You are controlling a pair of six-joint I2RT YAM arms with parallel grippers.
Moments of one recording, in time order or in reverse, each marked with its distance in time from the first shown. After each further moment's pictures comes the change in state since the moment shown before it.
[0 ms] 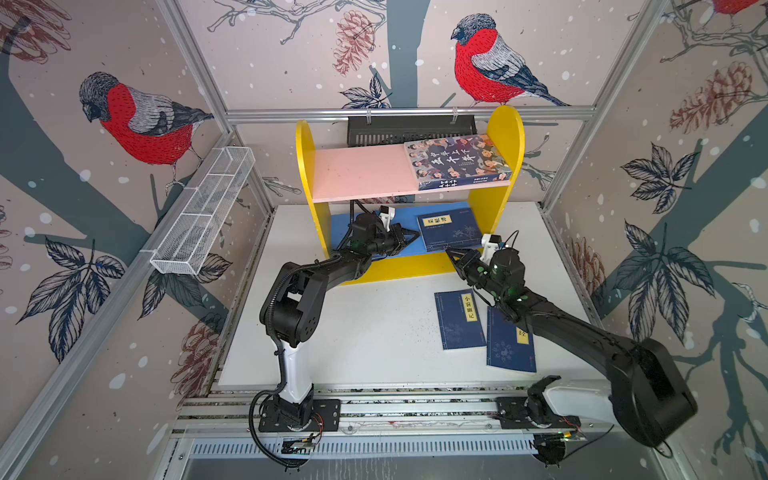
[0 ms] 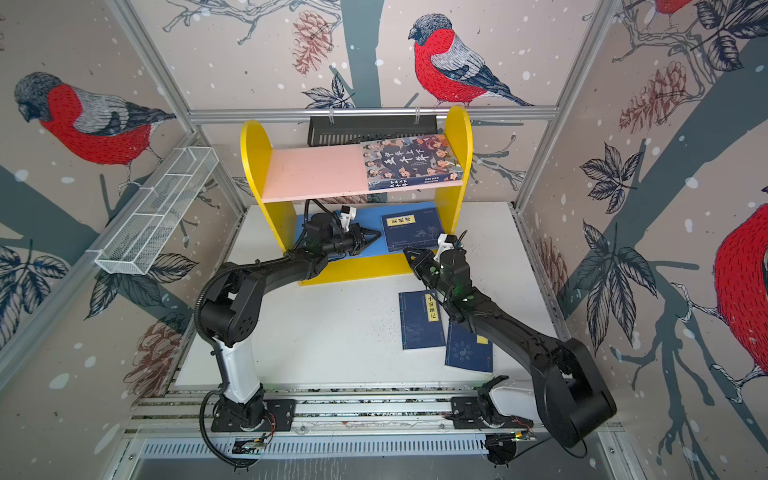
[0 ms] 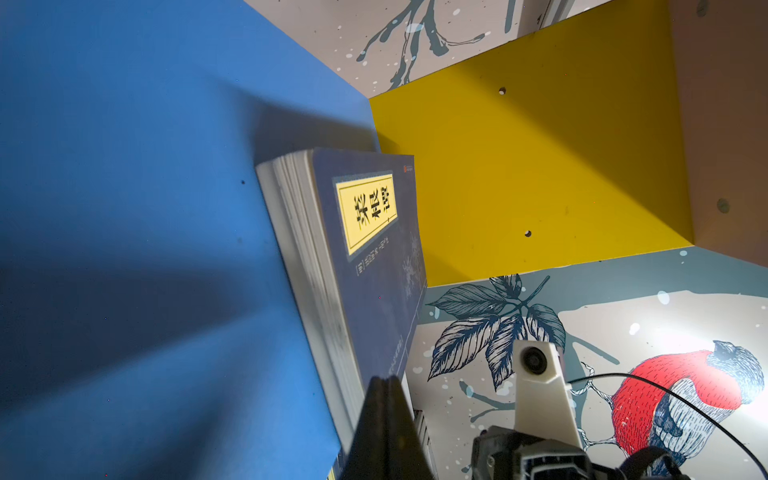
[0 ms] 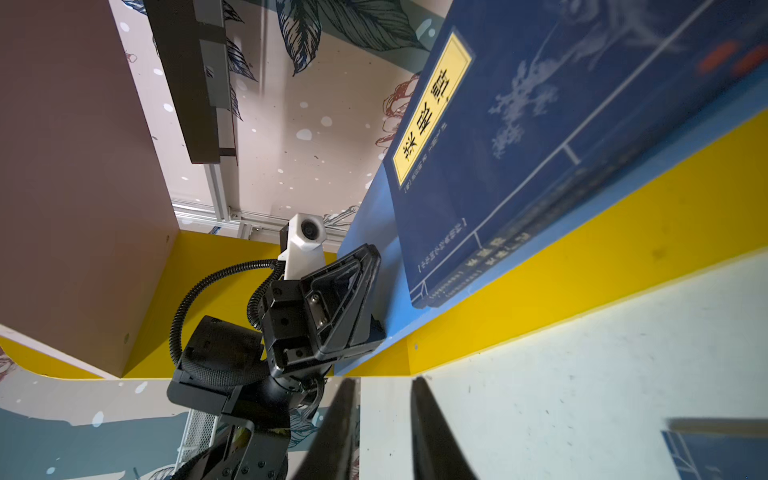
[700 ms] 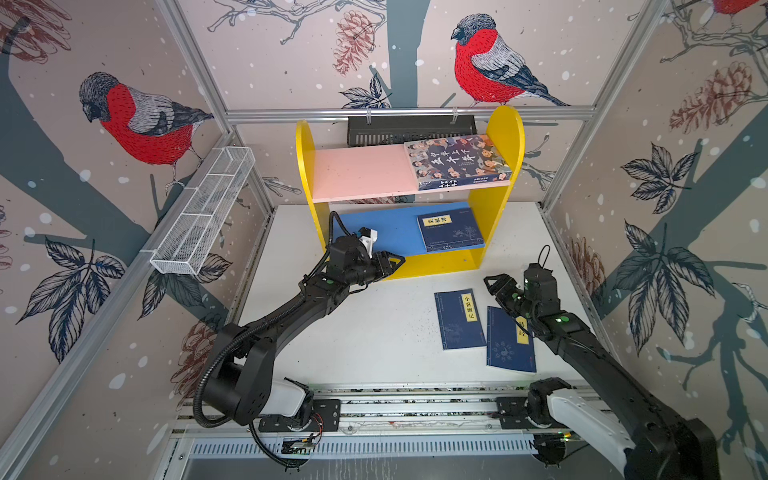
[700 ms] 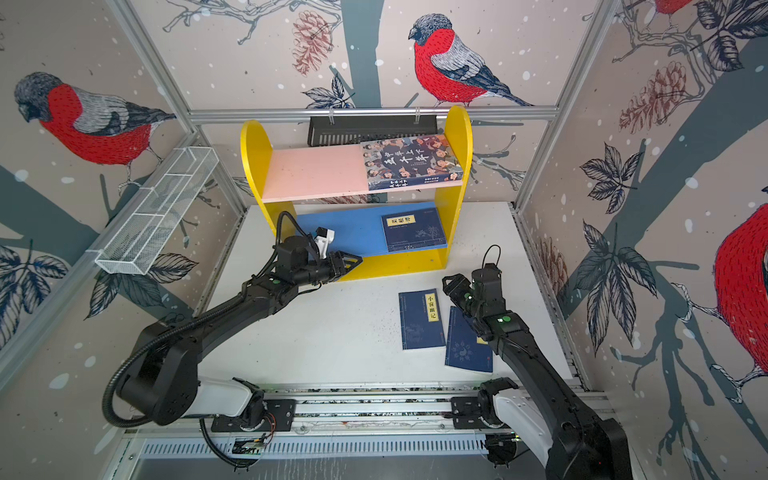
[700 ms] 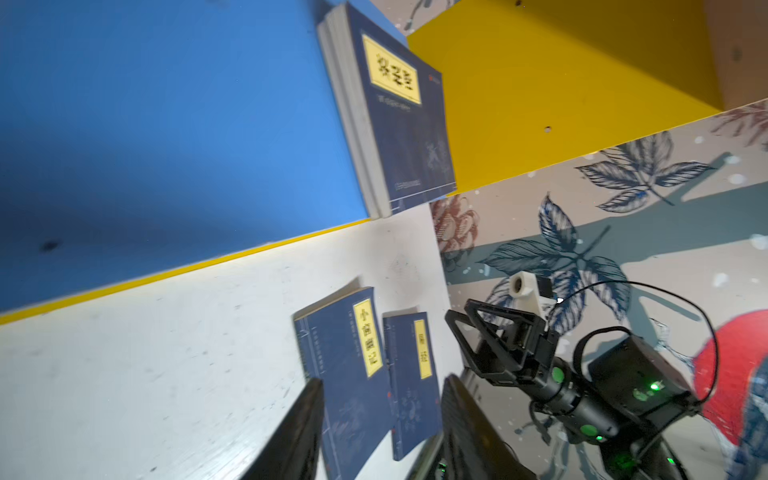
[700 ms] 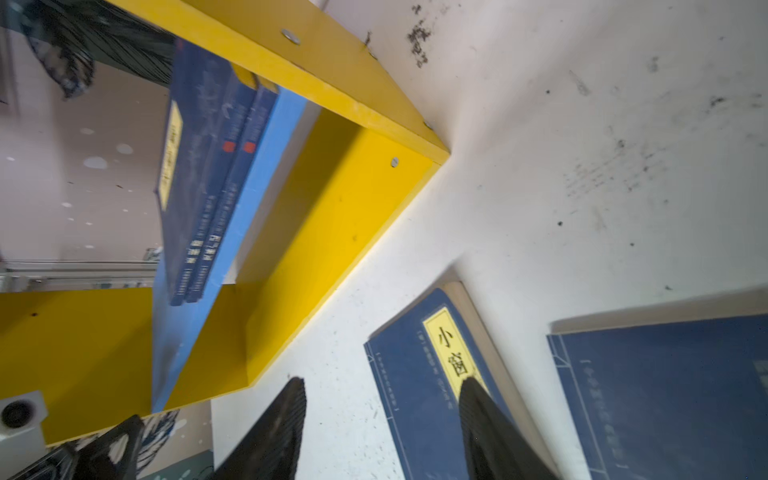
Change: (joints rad) left arm -0.022 -0.576 -0.413 -0.390 -0.181 0.246; right arm -0.253 -0.241 -0.126 -0.548 -0.016 -0.231
